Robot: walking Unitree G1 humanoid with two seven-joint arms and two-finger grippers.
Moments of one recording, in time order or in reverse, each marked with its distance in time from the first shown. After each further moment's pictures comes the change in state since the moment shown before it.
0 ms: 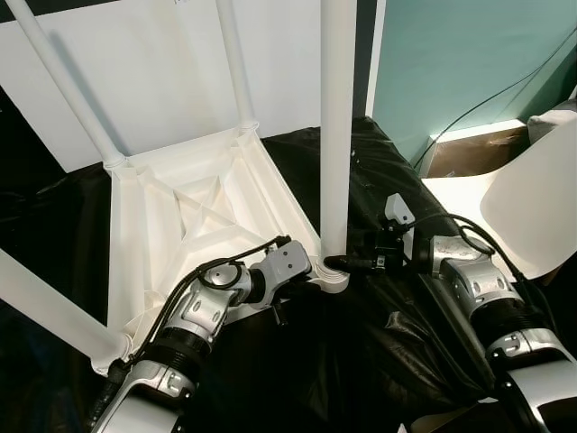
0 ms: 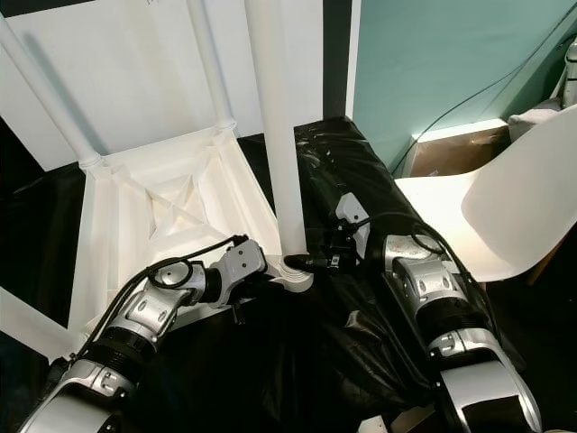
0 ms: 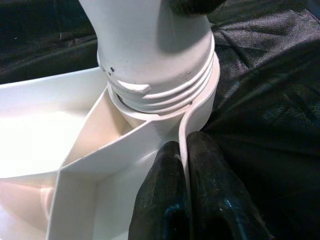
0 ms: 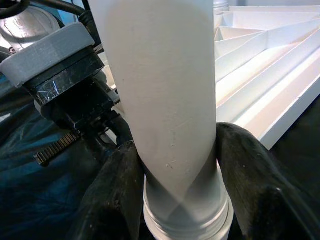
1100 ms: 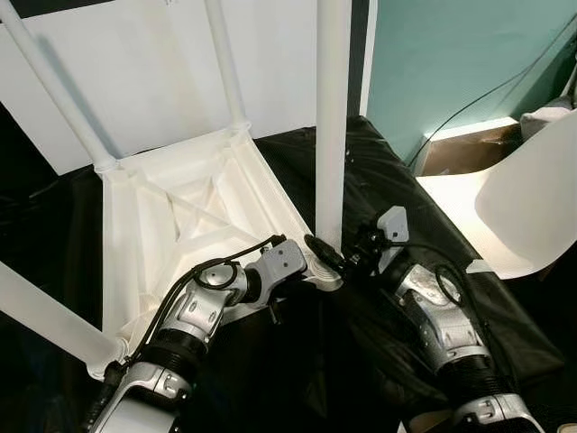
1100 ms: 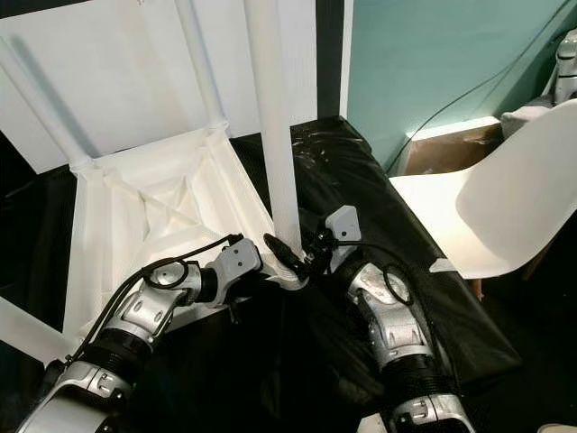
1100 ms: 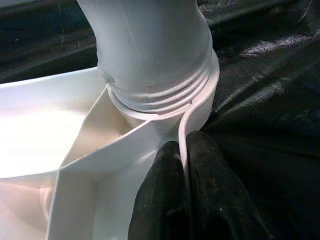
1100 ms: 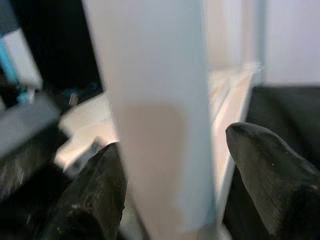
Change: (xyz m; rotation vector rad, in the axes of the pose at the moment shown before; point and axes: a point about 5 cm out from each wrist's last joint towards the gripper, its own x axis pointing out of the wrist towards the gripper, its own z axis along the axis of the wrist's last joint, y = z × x) left arm -0.005 0.001 -0.004 -0.015 0.009 0.015; right arm 0.027 0.034 -0.001 0.018 -0.207 -0.384
